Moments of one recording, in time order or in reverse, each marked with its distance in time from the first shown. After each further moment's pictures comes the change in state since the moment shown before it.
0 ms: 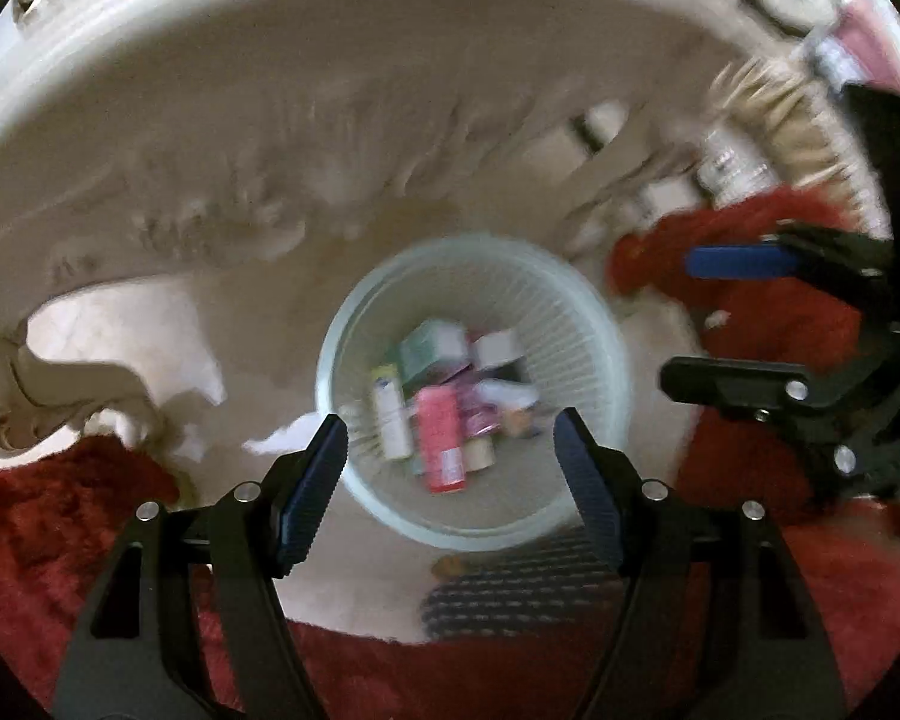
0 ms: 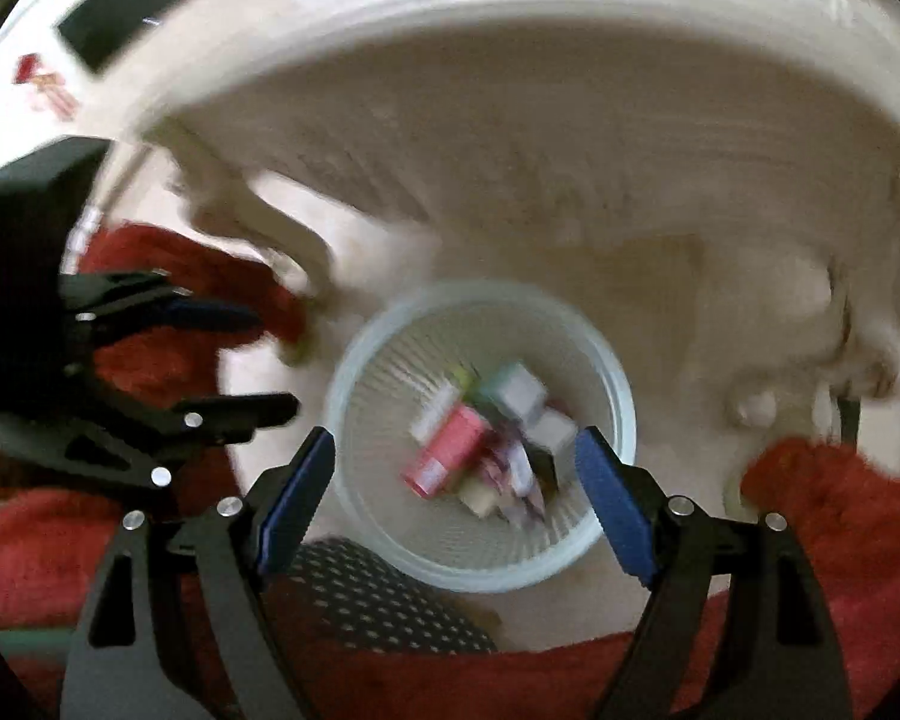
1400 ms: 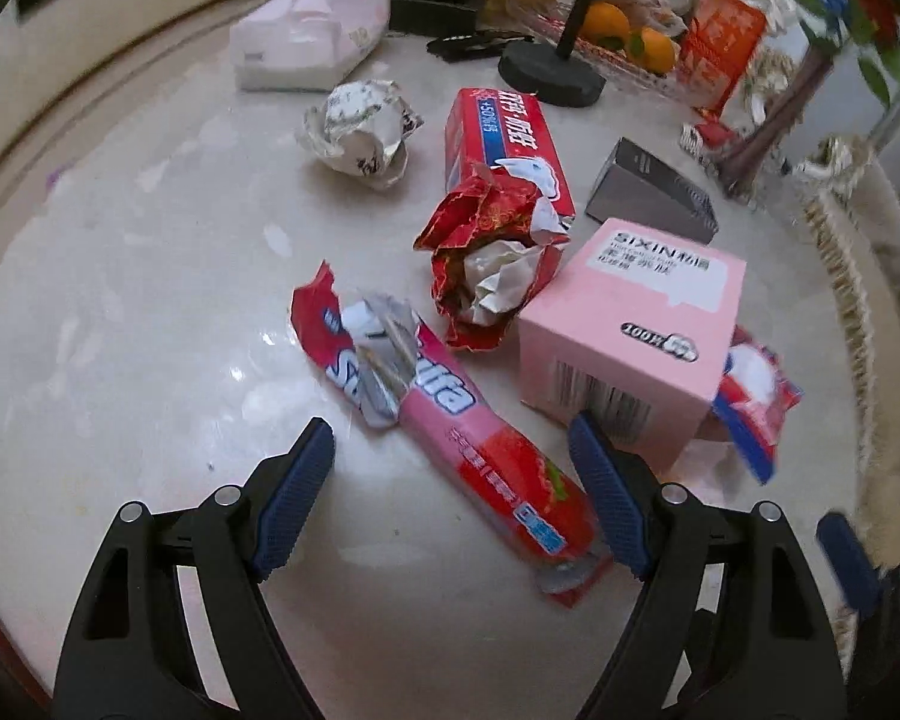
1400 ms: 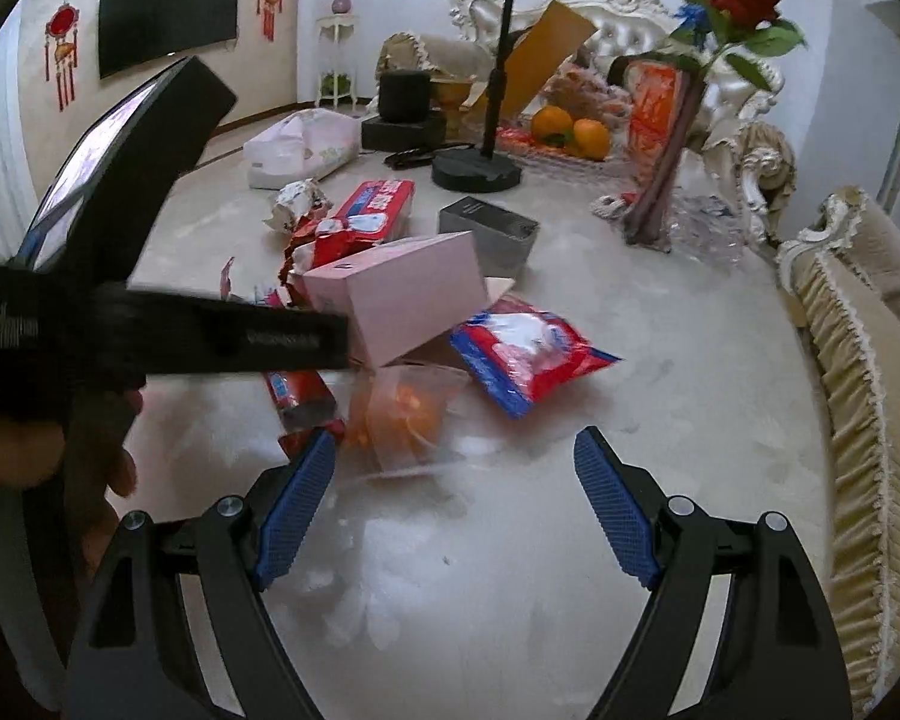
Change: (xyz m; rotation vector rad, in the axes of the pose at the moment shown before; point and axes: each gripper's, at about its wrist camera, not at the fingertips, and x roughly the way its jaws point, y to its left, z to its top) left arm -0.010 0.125 0.357 -0.731 -0.286 0.386; right arm -0.011 -0.085 0.315 -0.261 -0.344 -0.256
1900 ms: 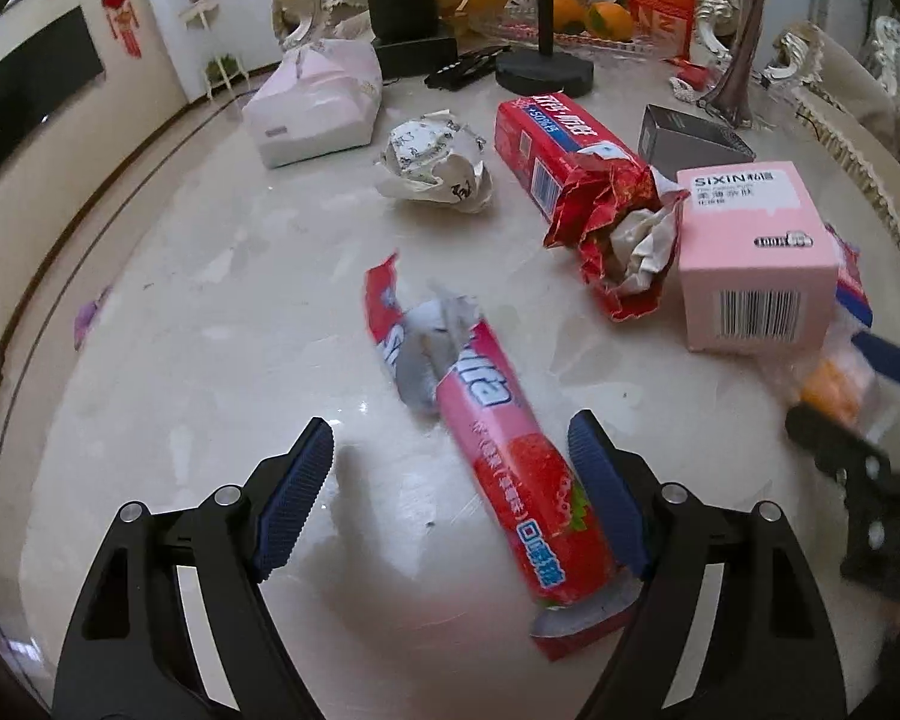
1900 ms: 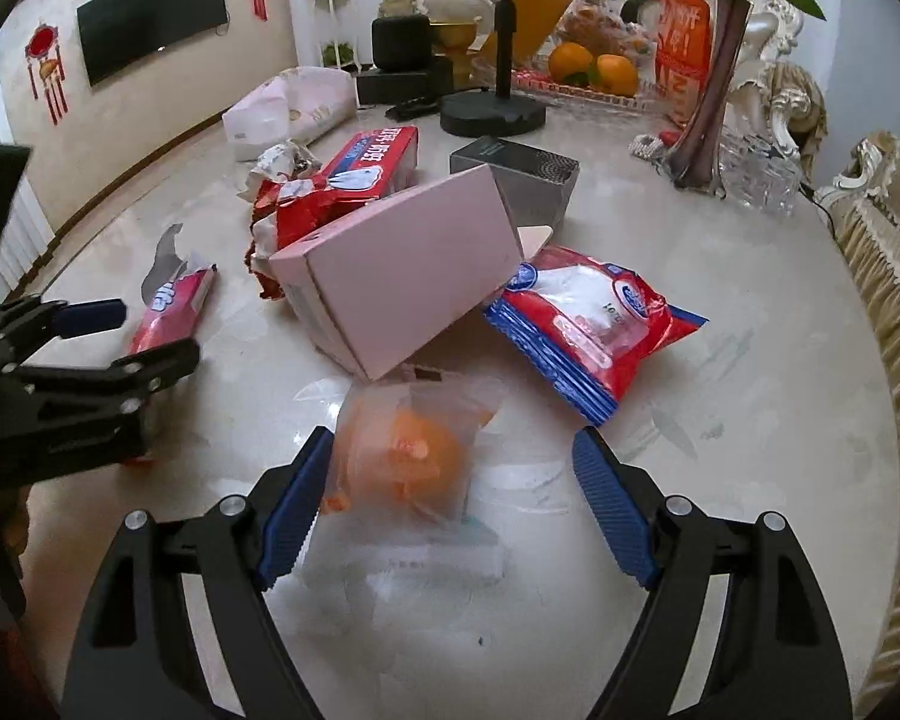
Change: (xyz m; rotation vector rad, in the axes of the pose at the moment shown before) left arm -0.006 0.055 -0.007 0.306 -0.104 0.101; right arm 0.053 -0.001 0.010 0.065 0.113 0.058
